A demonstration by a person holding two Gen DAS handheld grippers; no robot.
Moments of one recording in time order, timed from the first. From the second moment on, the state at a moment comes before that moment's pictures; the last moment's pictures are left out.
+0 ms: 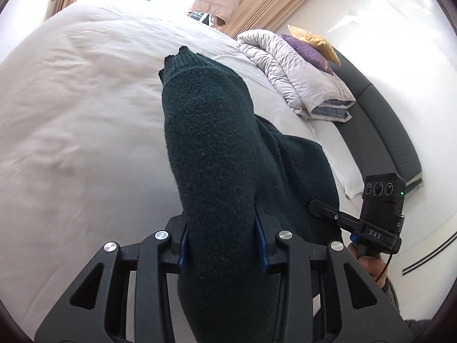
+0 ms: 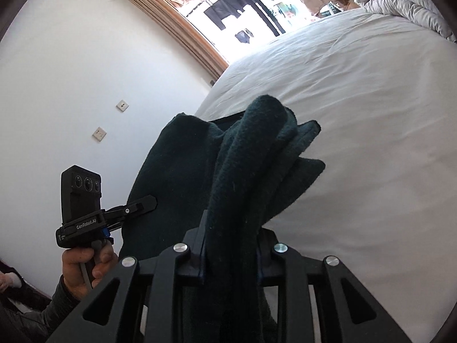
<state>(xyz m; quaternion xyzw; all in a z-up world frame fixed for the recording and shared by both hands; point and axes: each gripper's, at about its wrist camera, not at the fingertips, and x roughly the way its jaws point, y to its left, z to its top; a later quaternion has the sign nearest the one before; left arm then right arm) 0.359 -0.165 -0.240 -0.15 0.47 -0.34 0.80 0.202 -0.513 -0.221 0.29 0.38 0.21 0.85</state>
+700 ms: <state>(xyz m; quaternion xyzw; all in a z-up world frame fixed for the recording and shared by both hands) 0.245 -0.083 -0.287 -0.13 0.45 -0.22 0.86 0.147 -0.498 -0.259 0.34 0.39 0.16 0.84</state>
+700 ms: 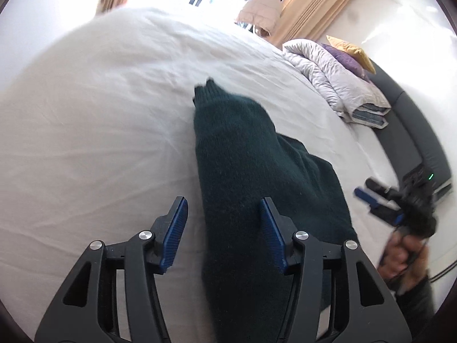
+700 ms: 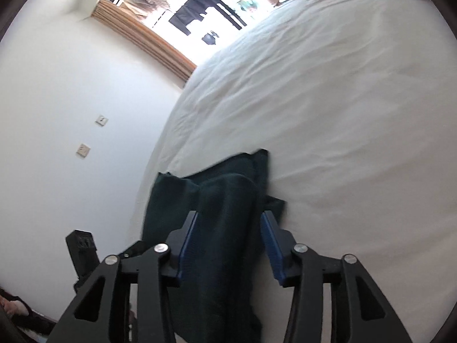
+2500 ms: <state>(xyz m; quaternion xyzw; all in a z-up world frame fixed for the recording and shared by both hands) 0.042 -0.094 -0.152 0.03 0.30 -0.02 0.95 -0.031 -0.359 -0.117 0.07 0.24 -0.02 0.97</state>
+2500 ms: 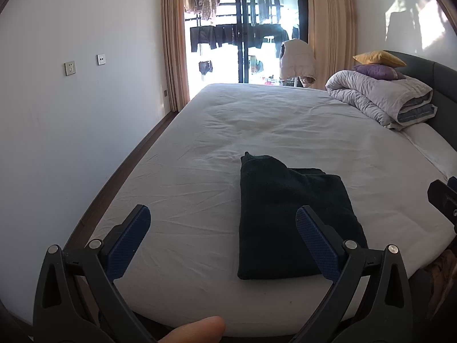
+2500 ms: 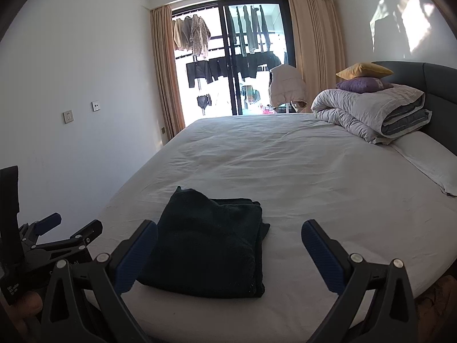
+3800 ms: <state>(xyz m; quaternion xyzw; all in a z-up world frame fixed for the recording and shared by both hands) 0.113 -0.109 -0.230 0.03 0.36 -0.02 0.93 0.003 -0.353 -0.169 0.08 0.33 -0.01 0.94</state>
